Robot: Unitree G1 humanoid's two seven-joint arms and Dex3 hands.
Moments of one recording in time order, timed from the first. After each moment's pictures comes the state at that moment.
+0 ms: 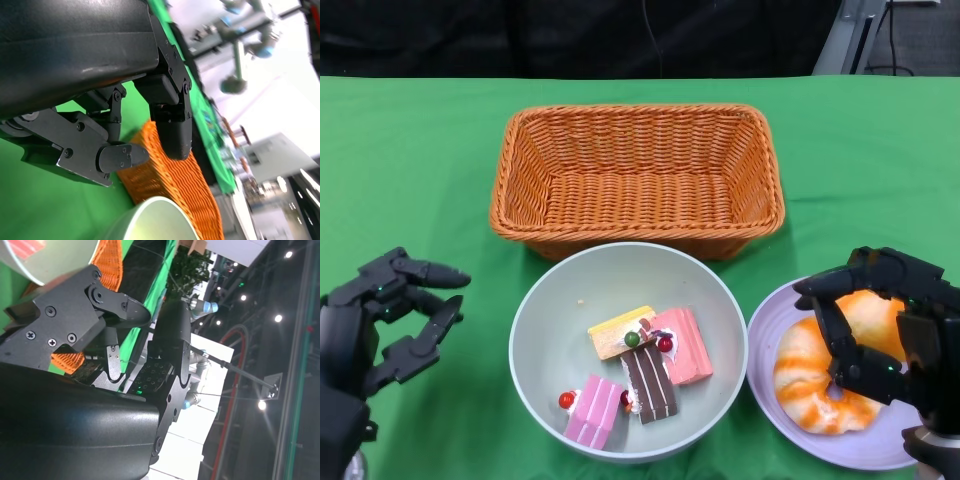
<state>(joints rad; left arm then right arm) -0.33 0.19 0.19 1.02 -0.06 -1.06 -0.18 0.04 -0.04 0.09 0.07 -0.06 -0.79 -0.11</state>
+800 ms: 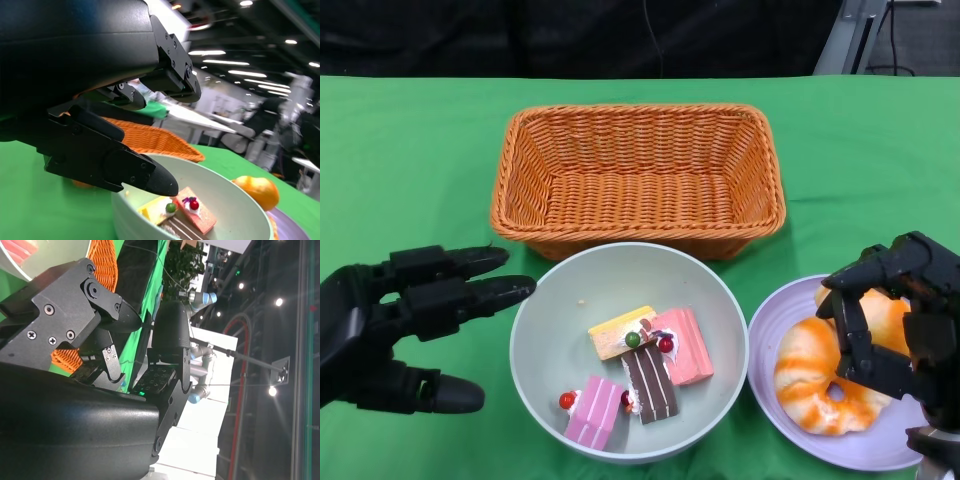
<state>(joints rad) -0.35 0.43 0.26 0.82 0.56 -1.59 -0.14 0.04 0.02 0.03 0.08 0.04 -0.75 -0.02</state>
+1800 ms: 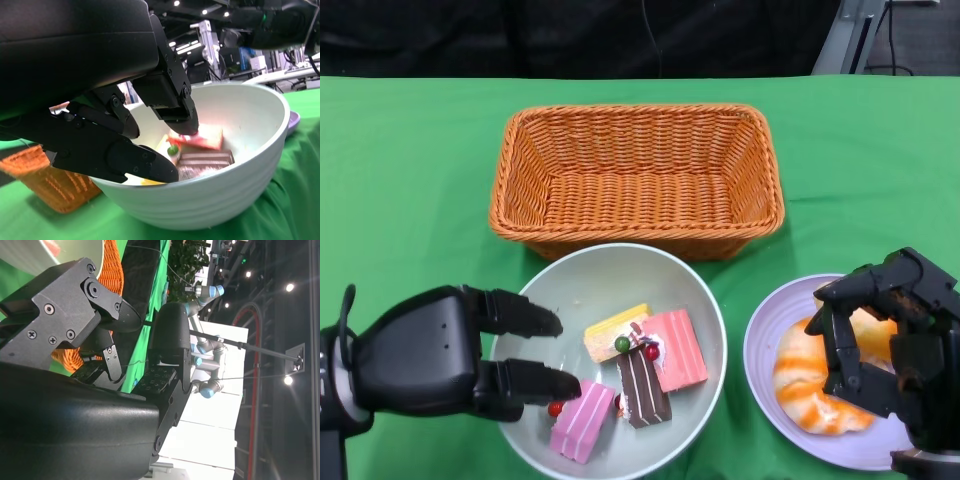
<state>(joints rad) -0.63 0.66 -0.72 0.75 1.61 -0.98 1.33 0.11 0.11 0.04 0.03 0.02 -0.69 -0.01</state>
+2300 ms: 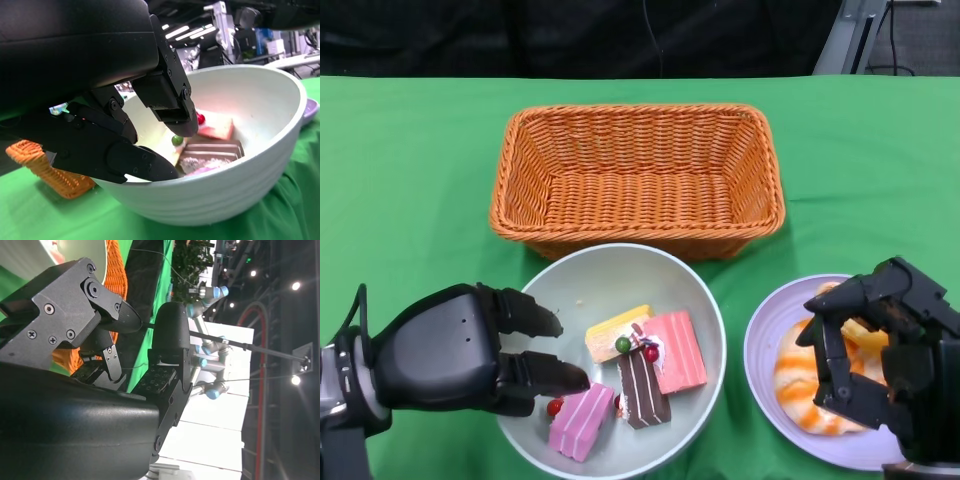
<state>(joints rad) -0.63 0.67 -0.80 0.71 1.38 -0.90 1.14 0.16 0.13 0.07 -0.01 -0.01 -0.66 -0.03</state>
